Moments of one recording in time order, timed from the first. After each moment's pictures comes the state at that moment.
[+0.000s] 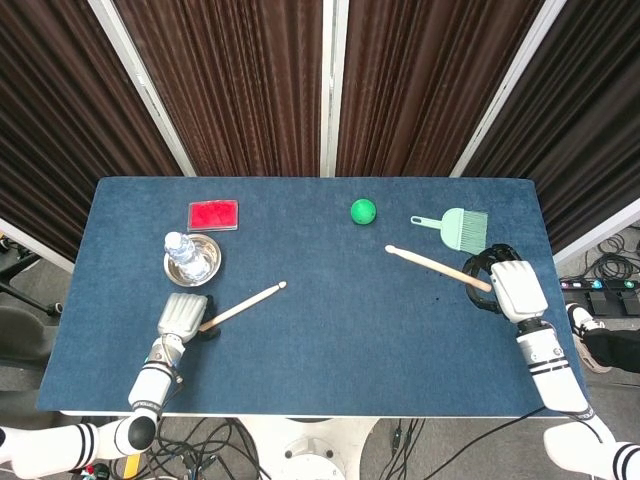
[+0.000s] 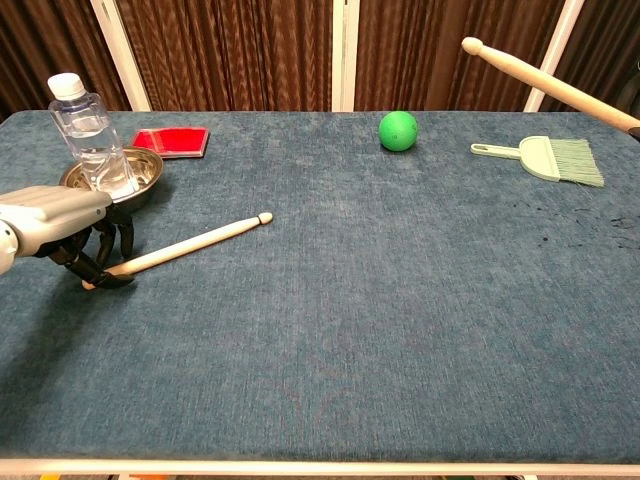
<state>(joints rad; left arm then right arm) -0.58 -1.62 -0.13 -1.49 0.81 1.03 0.70 0.44 -1.31 0.15 -1.39 -1.40 1.19 0.13</state>
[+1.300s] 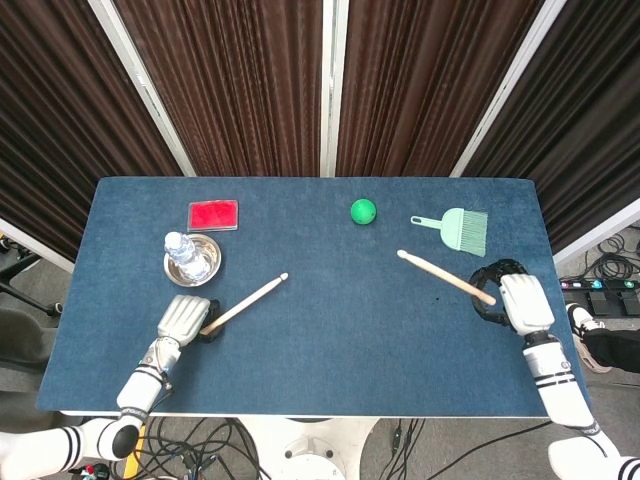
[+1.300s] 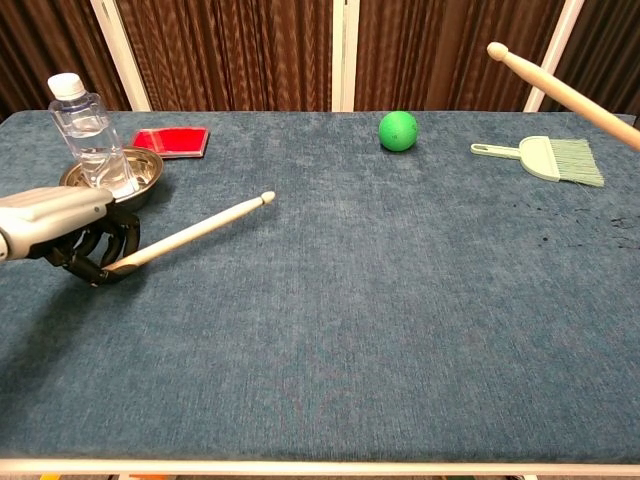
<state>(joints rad) -0.56 -1.58 -0.05 -1.42 1.12 0.99 0.29 0.38 -1.31 0.12 -1.40 -1.41 1.22 0.24</state>
